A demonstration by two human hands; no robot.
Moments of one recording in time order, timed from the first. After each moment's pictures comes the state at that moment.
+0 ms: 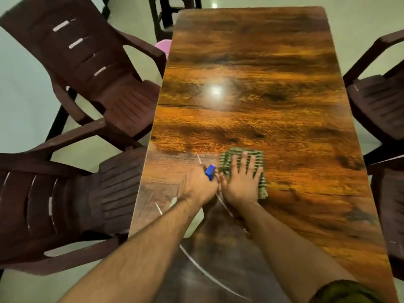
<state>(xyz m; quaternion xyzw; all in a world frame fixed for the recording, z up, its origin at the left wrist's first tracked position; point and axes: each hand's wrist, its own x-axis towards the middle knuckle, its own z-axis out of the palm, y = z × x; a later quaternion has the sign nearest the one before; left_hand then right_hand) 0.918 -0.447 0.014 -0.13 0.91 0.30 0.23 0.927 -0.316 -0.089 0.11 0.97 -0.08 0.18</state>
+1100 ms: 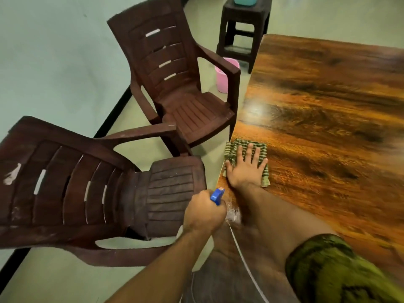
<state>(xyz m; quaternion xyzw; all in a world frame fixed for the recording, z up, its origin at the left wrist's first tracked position) 0.933 -0.654 0.005 -0.22 0.89 0.38 0.16 0.801 -0.538 -0.092 0.02 0.98 -0.08 0.17</state>
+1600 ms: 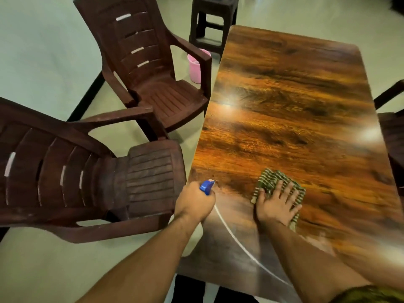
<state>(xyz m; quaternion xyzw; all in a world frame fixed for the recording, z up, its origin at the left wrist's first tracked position) 1.011 -0.630 0.014 -0.18 0.89 0.38 0.20 1.016 -0.399 -0.091 0.30 0.94 -0.10 0.14</state>
